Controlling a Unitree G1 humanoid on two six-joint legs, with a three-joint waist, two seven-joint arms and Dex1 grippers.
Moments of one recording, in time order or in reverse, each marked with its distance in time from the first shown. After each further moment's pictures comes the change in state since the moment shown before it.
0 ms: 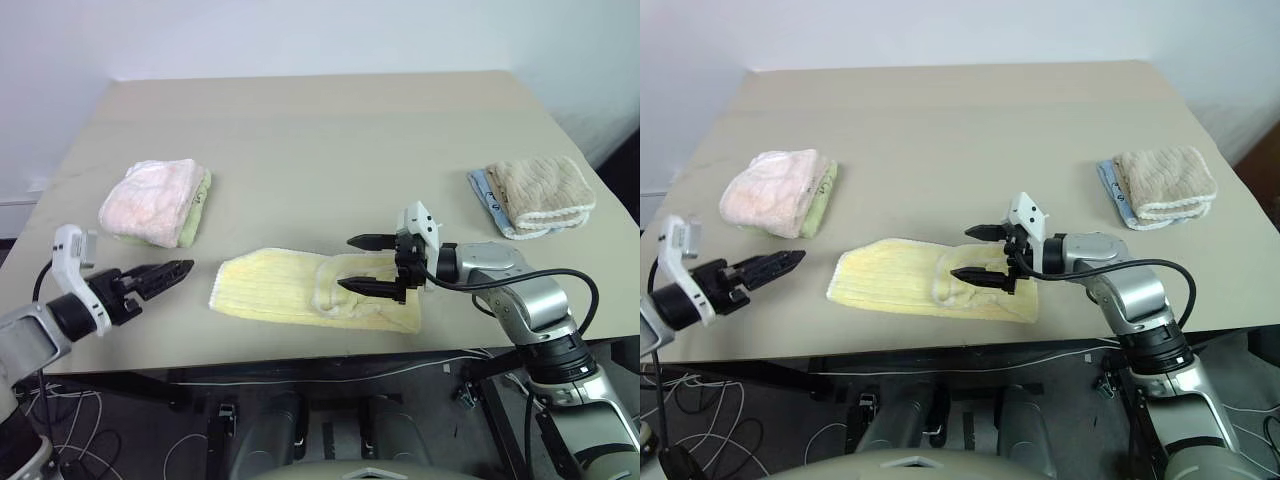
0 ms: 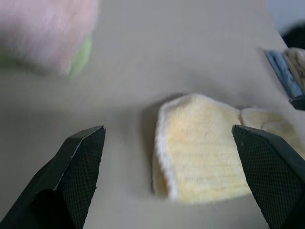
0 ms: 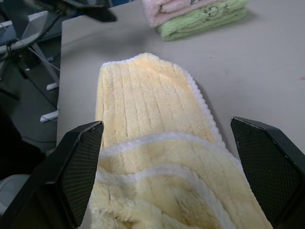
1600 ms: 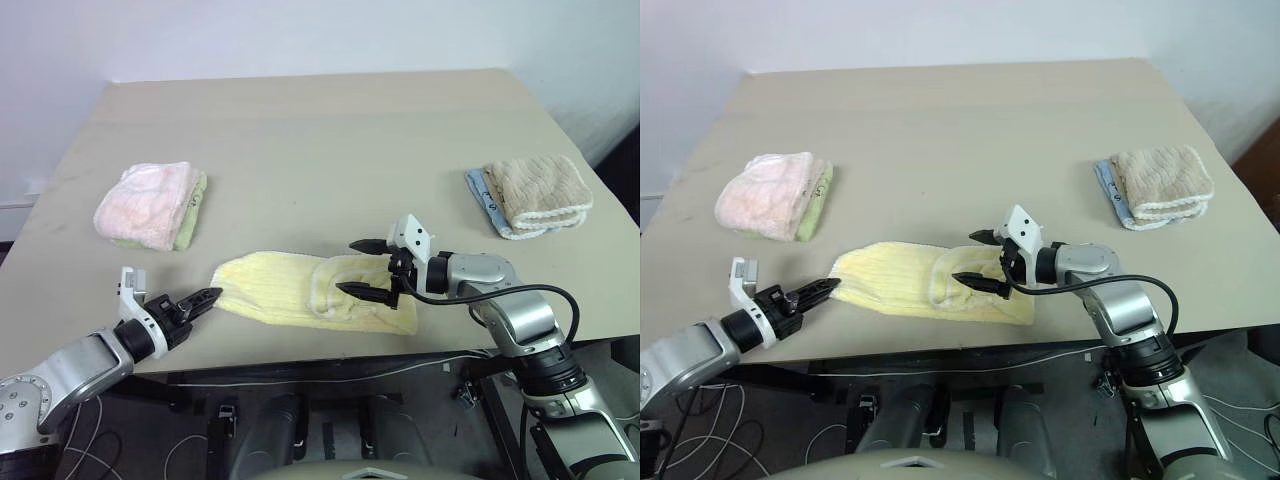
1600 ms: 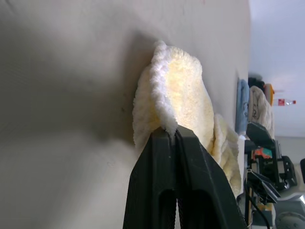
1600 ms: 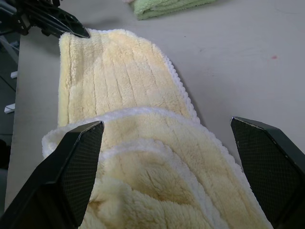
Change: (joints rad) left arm 0.230 0.182 -0.512 0.300 -0.952 -0.595 0.642; right arm 0.065 0.025 0.010 -0.030 -0.110 -0.059 -0.085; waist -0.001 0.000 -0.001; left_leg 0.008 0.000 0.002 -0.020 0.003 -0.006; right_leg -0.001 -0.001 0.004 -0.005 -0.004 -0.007
